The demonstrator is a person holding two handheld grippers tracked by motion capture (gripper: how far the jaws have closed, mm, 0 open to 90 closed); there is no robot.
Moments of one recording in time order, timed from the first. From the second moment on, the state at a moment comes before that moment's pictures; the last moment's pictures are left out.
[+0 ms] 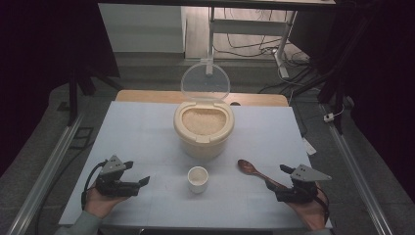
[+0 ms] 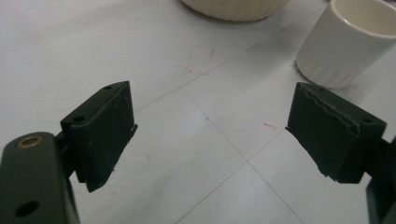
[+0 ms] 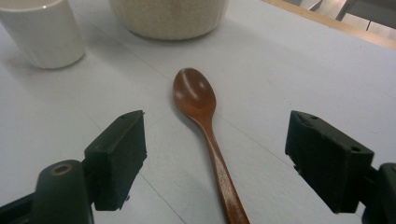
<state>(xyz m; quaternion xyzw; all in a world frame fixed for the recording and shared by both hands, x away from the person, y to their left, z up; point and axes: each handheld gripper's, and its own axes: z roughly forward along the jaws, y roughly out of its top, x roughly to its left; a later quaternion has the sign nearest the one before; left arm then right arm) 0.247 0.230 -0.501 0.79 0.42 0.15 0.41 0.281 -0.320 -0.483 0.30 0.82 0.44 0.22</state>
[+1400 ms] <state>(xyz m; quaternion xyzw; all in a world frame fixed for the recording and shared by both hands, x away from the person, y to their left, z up) 0.250 0.229 -0.504 0.80 0.42 0.14 0.40 0.296 -0.303 -0.459 0.30 0.86 0.37 0.18</state>
